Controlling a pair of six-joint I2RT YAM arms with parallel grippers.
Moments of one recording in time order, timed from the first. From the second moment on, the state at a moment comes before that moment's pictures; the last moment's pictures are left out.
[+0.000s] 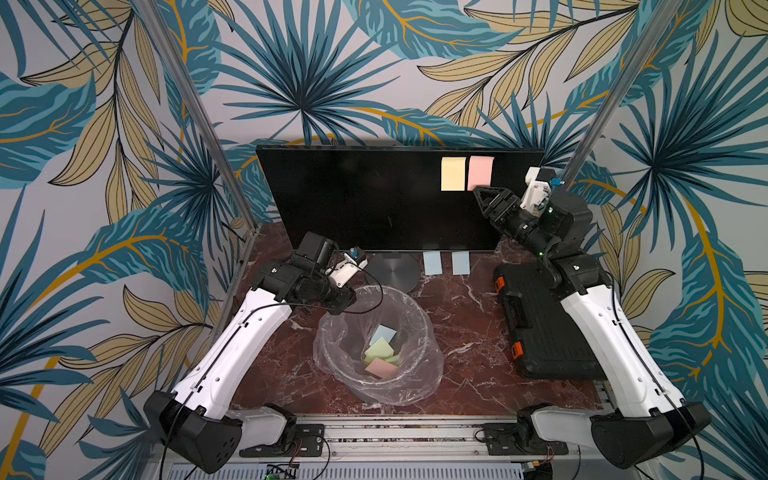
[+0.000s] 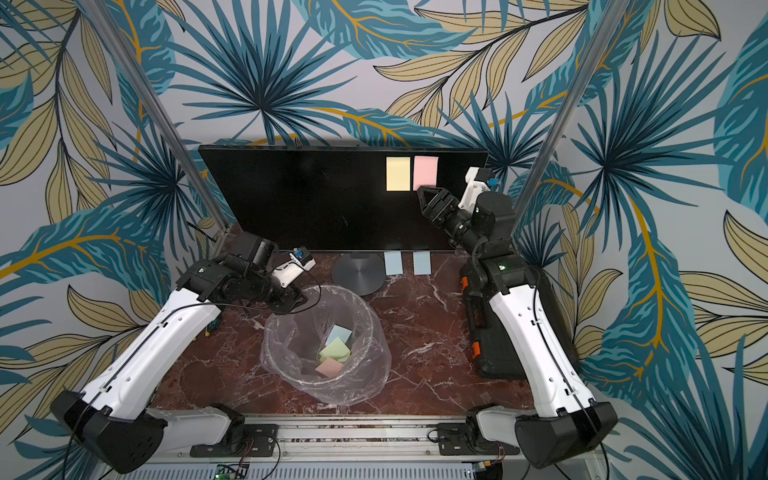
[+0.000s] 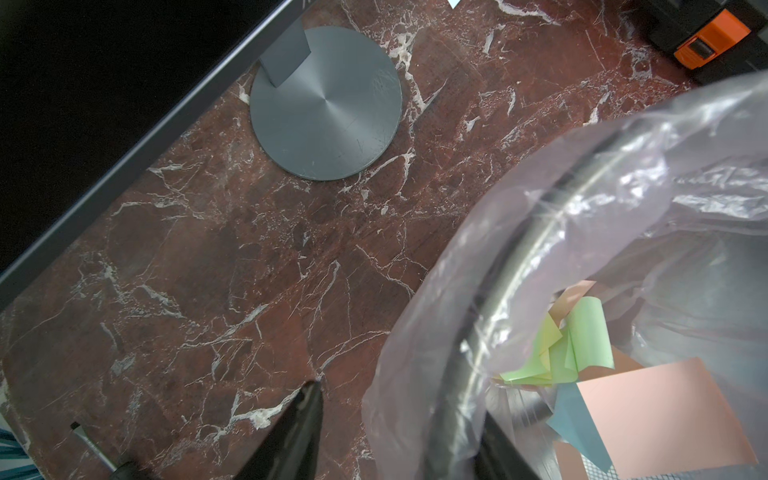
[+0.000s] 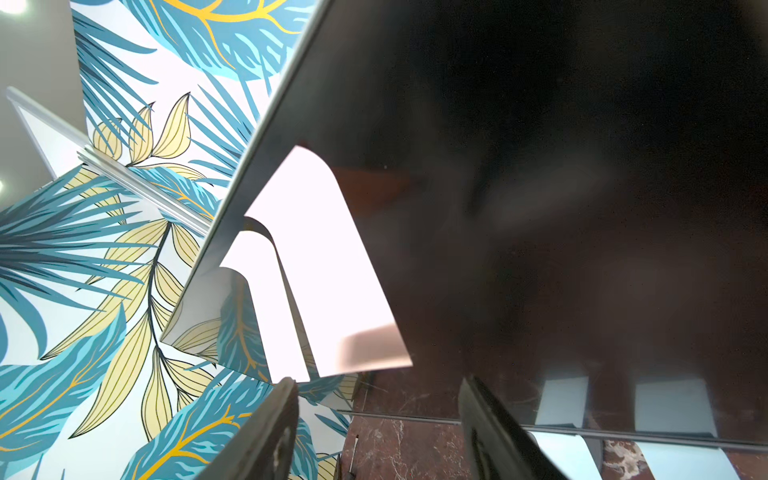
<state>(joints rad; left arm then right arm) -0.40 1.30 1.42 -1.11 0.19 0.31 0.21 1.30 1.51 -0.23 -0.22 0.83</state>
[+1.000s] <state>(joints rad) -0.41 1.32 1.42 -1.11 0.19 0.31 0.17 1.37 1.53 -0.11 -0.27 0.91</state>
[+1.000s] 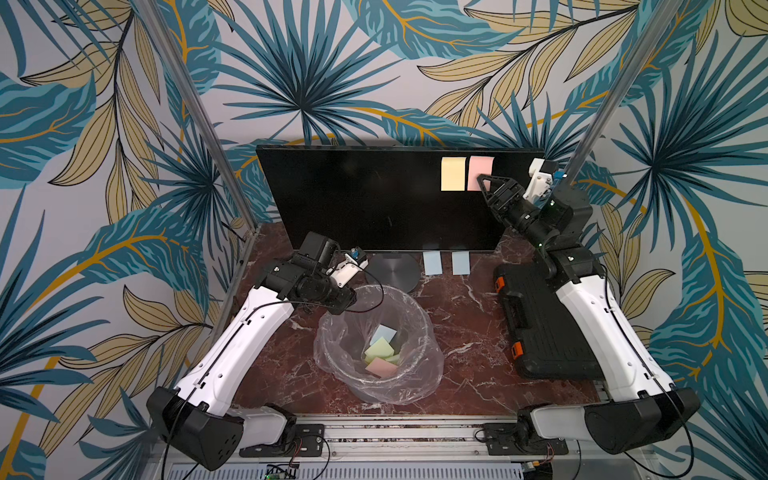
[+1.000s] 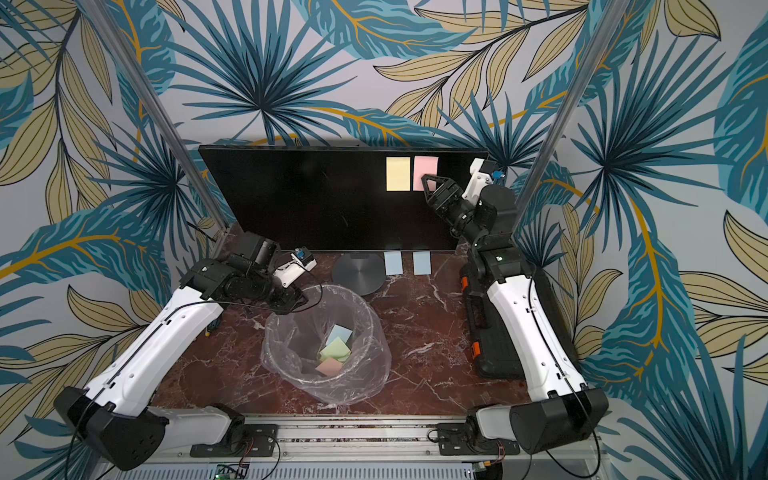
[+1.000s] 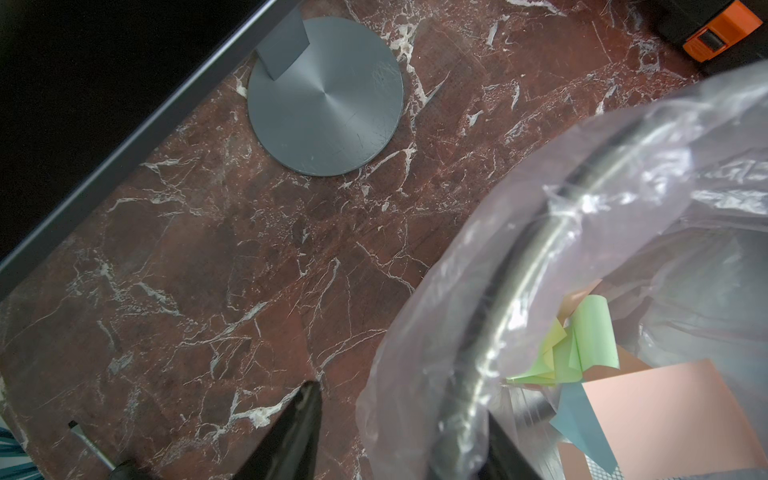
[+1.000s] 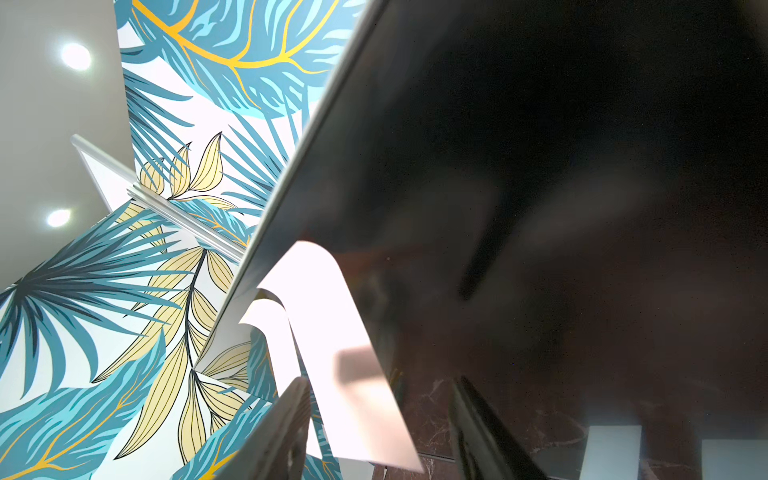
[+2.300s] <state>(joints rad) -0.41 1.32 1.42 -1.12 0.19 0.31 0.16 1.37 1.55 -0.09 -0.28 0.90</state>
